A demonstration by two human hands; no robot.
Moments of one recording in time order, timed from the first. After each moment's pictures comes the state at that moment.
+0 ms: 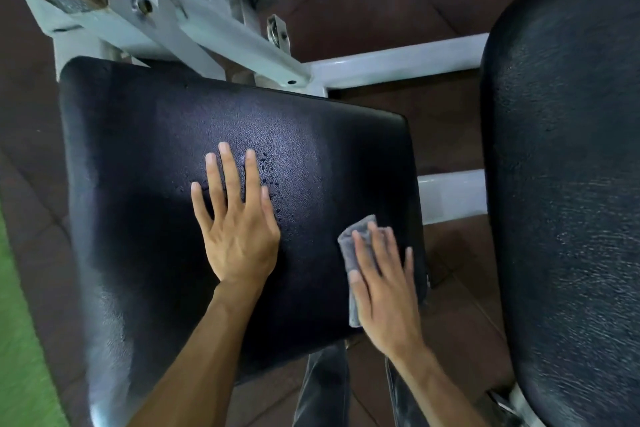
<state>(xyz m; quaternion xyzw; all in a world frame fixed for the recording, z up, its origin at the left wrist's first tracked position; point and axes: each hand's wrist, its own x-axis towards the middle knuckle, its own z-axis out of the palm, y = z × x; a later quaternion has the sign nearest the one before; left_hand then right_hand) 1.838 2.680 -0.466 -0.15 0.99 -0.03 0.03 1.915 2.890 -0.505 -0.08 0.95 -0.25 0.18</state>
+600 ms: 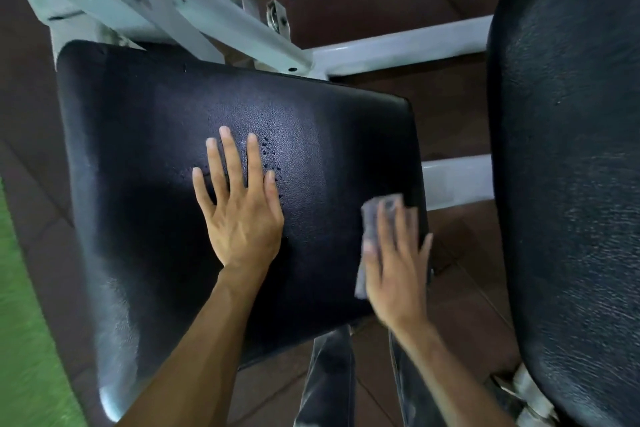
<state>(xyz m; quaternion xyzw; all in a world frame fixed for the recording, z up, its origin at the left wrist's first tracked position) 1.839 2.682 -0.465 -0.15 0.99 -0.05 0.04 1.903 2.889 -0.509 0.03 0.95 -0.25 0.19</state>
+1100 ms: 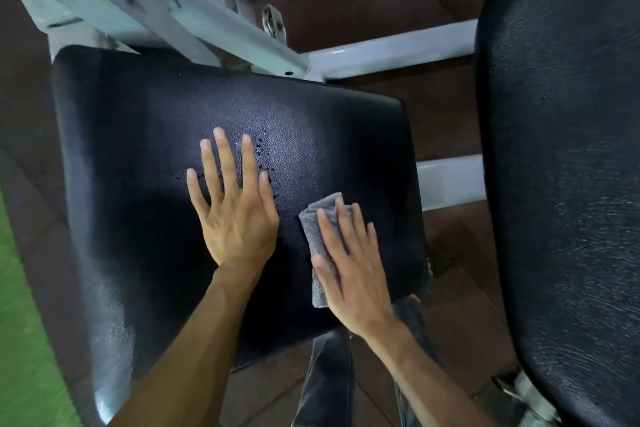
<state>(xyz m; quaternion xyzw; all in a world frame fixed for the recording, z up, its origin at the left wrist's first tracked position) 1.838 2.681 -0.467 -0.15 0.99 -0.03 0.03 1.904 2.850 -0.489 -0.10 0.92 -0.33 0.19</state>
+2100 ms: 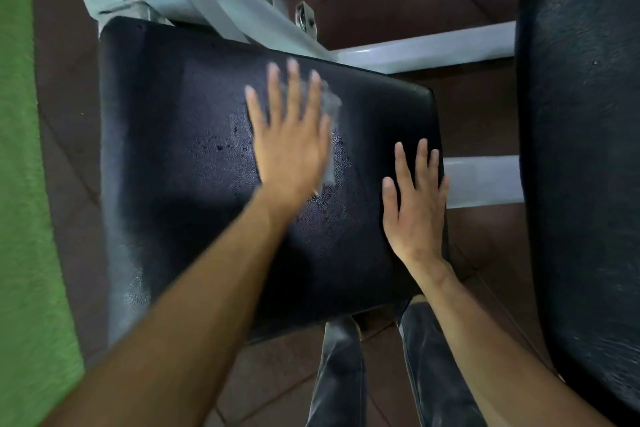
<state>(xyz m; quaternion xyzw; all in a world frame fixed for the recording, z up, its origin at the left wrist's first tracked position) 1.777 2.701 -0.473 -0.06 1.00 -0.06 0.06 1.843 2.889 -0.531 0.02 0.95 -0.28 0.12</state>
